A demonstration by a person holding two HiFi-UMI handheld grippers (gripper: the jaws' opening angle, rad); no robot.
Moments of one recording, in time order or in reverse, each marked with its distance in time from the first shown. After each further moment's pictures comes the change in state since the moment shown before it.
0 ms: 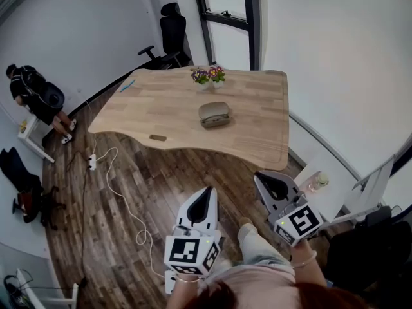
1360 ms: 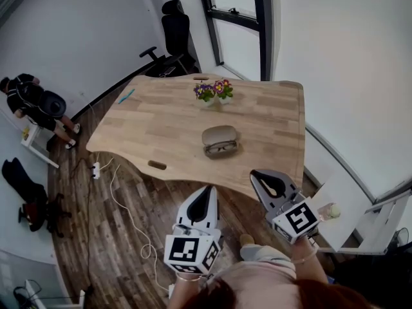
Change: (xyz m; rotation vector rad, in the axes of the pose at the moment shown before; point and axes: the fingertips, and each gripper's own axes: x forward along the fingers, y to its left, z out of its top) left arm 0.181 0.076 0.027 0.006 0.025 0.040; right arm 0.155 -0.129 -0.028 -0.007 0.022 0.069
